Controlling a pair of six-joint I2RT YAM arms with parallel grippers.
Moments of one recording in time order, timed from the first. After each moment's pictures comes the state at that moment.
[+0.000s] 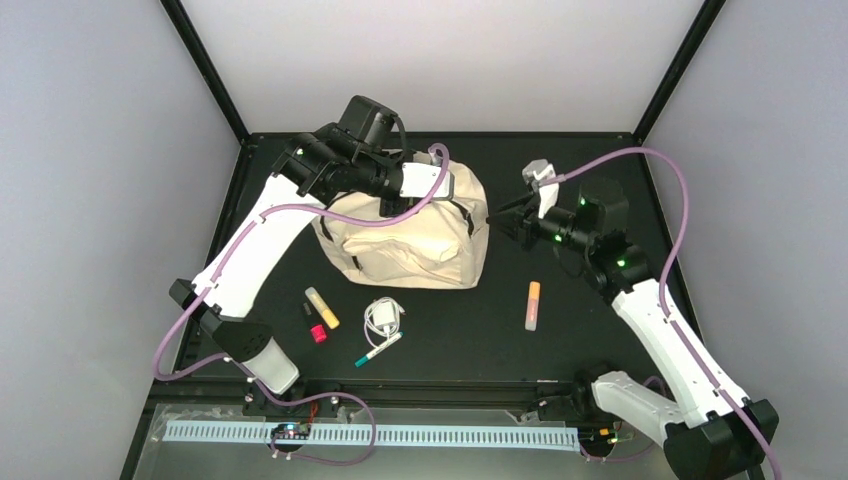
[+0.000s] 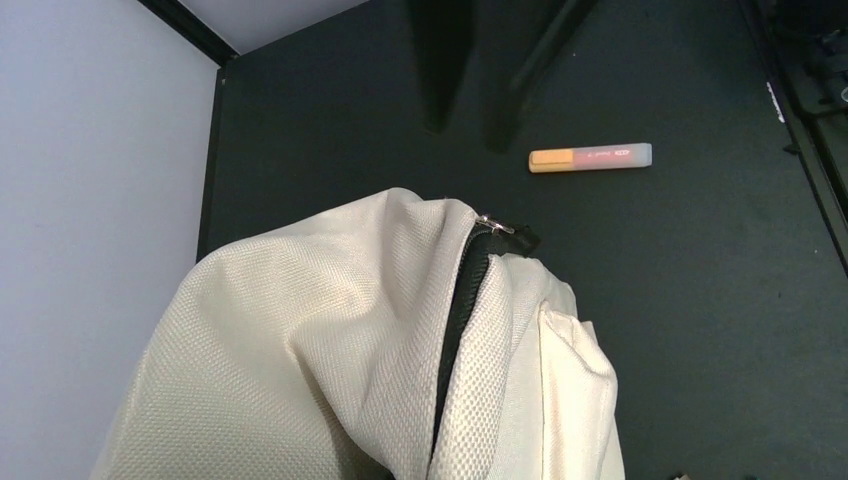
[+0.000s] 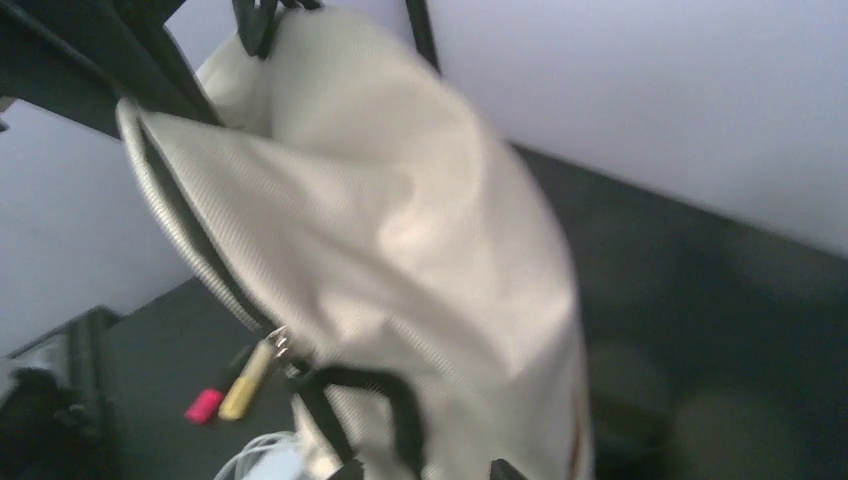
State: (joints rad) left arm -0.65 1.63 2.01 -1.18 0.45 0.95; right arm 0.36 0.97 0.92 -0.25 -0.62 0.11
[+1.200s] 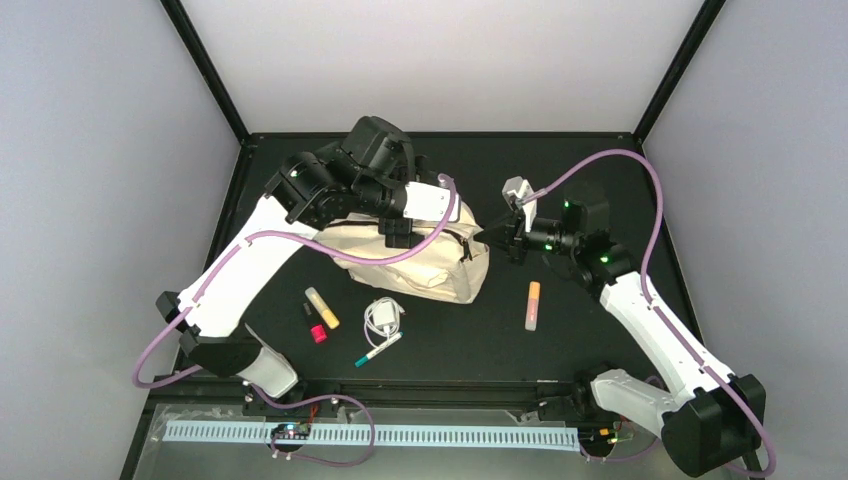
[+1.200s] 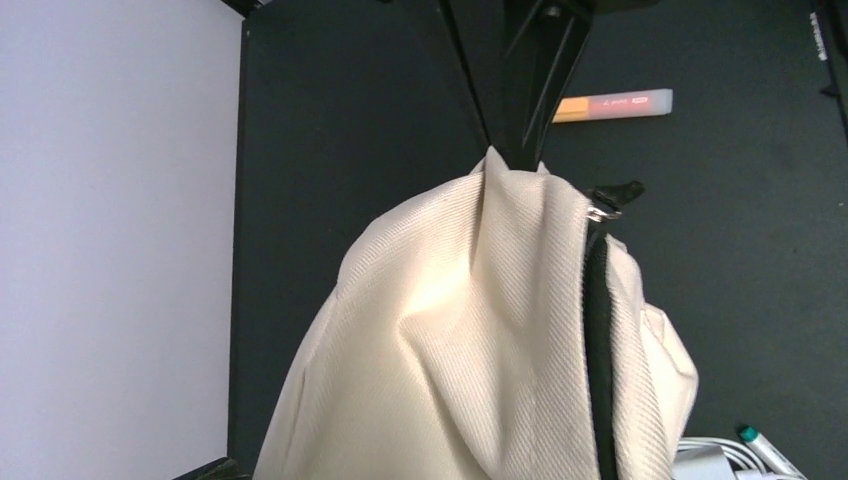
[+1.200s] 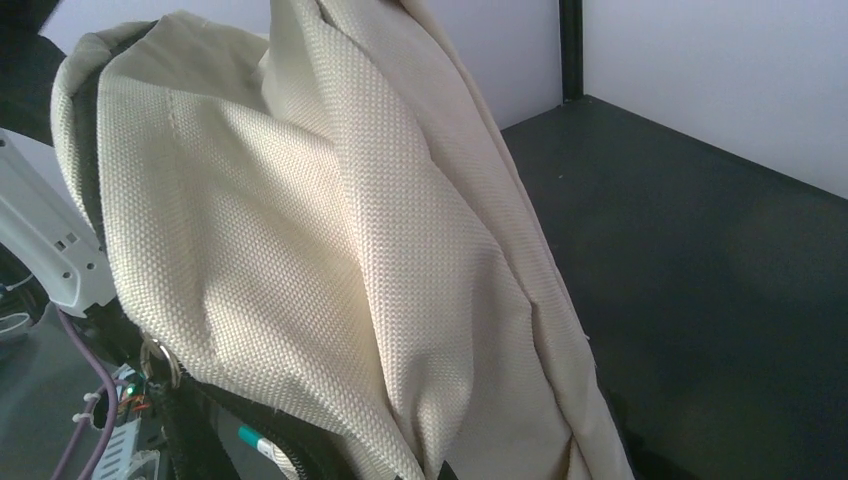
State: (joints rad) left arm -0.80 1.54 2.01 -1.25 0.19 0.89; right arm 0.38 1.06 0.87 -0.15 -0.85 0.00
